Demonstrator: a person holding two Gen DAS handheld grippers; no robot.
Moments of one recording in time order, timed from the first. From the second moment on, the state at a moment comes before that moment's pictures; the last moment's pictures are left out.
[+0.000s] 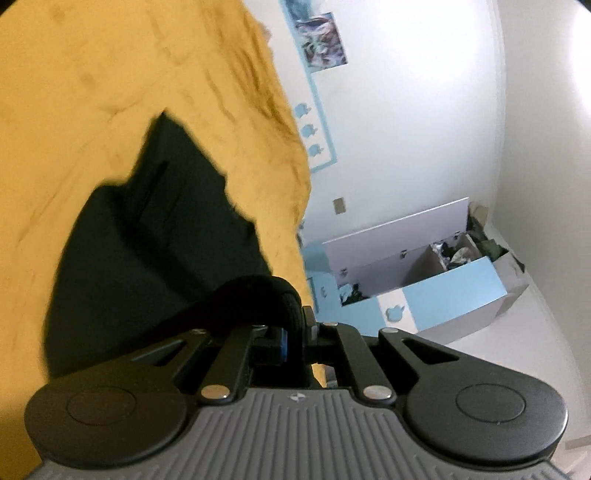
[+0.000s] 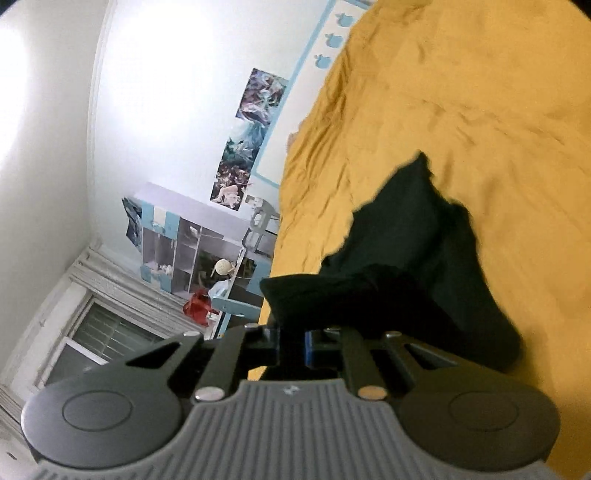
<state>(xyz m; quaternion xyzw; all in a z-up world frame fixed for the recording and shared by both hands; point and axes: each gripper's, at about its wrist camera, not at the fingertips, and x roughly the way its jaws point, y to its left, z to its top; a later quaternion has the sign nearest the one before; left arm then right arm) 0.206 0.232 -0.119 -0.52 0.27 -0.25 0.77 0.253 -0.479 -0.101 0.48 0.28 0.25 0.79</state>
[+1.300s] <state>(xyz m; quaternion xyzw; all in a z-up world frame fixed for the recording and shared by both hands) 0.215 0.198 -0.129 -0.46 0.37 -0.17 0.79 0.305 -0.424 -0.143 0.40 0.40 0.14 0.81</state>
